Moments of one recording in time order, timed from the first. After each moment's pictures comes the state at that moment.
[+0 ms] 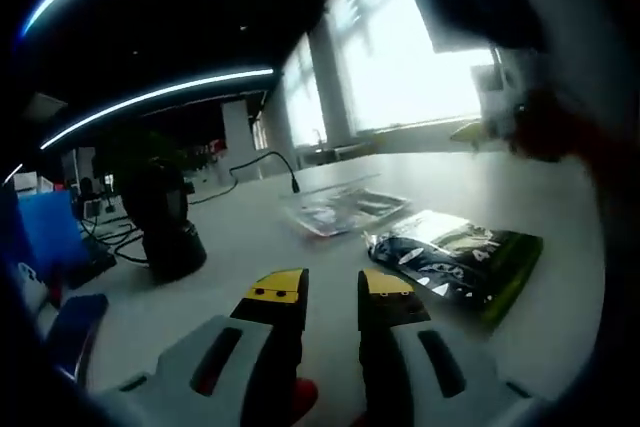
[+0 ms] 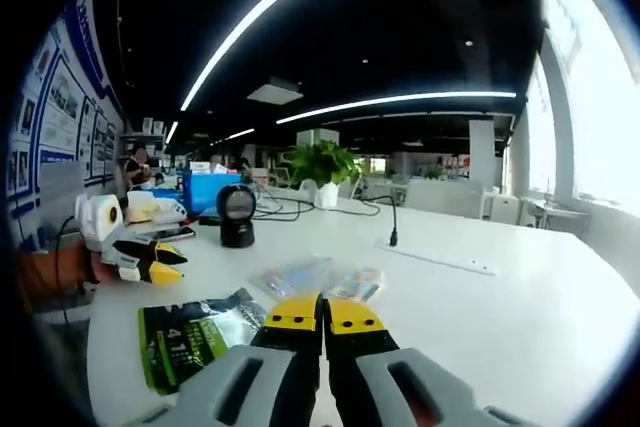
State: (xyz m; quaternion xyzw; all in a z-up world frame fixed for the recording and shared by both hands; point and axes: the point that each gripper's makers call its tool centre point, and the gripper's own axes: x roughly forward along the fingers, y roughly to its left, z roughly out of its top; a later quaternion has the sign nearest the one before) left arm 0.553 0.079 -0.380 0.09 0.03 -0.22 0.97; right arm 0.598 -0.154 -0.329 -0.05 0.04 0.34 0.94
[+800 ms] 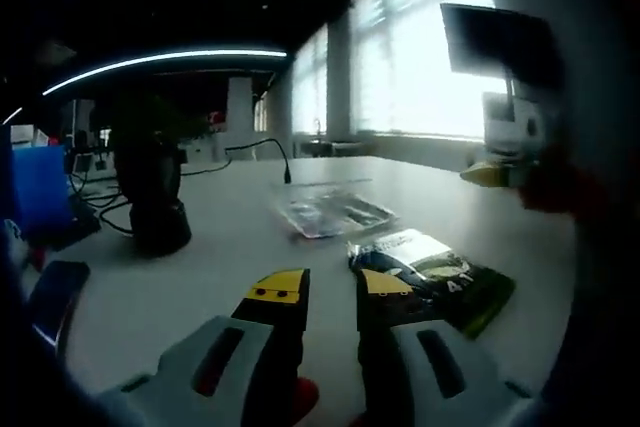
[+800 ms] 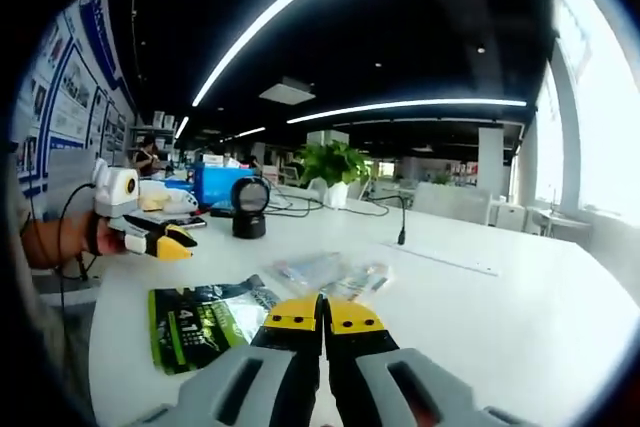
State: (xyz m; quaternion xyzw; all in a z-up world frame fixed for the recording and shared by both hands) left arm 0.545 0.069 -0.377 0.02 0.08 -0.24 0.97; right arm 0.580 -0.157 -0.338 -0.07 0.03 0.35 0.93
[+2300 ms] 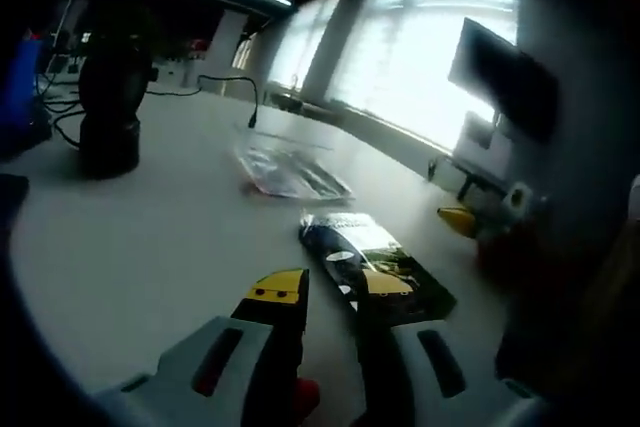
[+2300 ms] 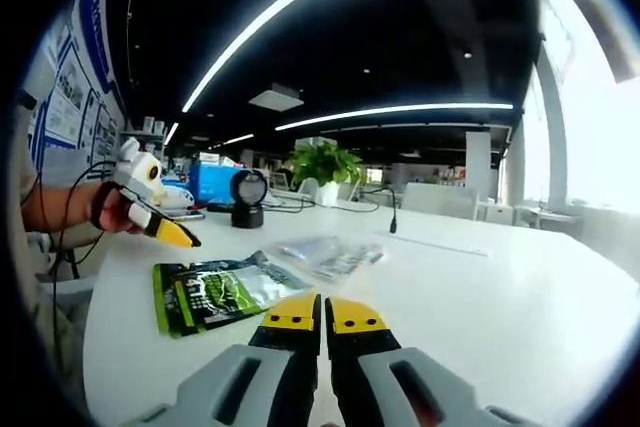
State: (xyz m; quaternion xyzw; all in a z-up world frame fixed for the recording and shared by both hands) left arm 0.537 0.043 -0.398 -0.13 0.20 -0.33 0.91; right arm 0.556 -0.171 -0.372 -0.06 0.02 0.33 0.94
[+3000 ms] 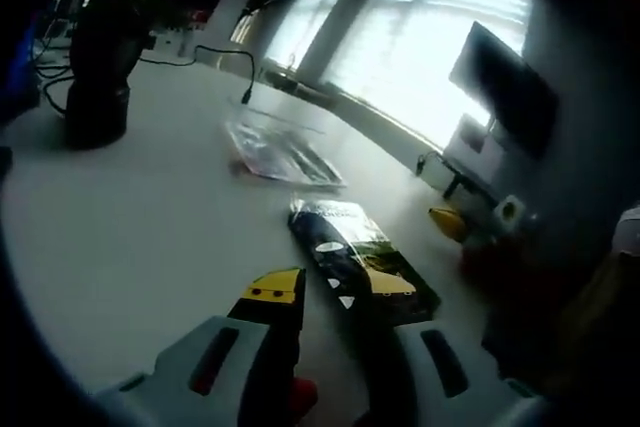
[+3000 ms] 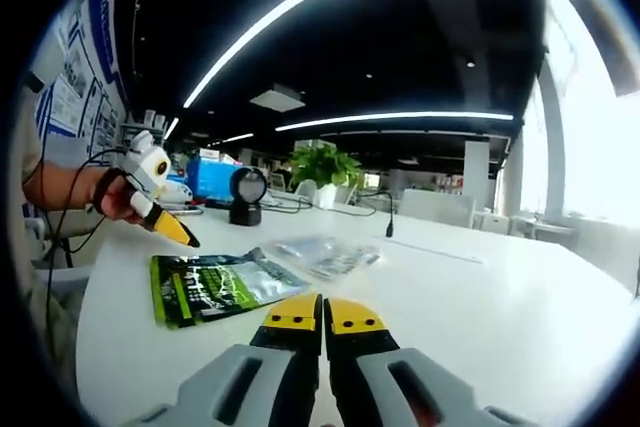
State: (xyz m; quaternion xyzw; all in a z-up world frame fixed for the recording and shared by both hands) left arm 0.533 0.034 -0.404 -0.16 0.25 -0.35 0.89; right arm 0.553 -0.173 -0.372 -0.08 0.00 0.32 0.94
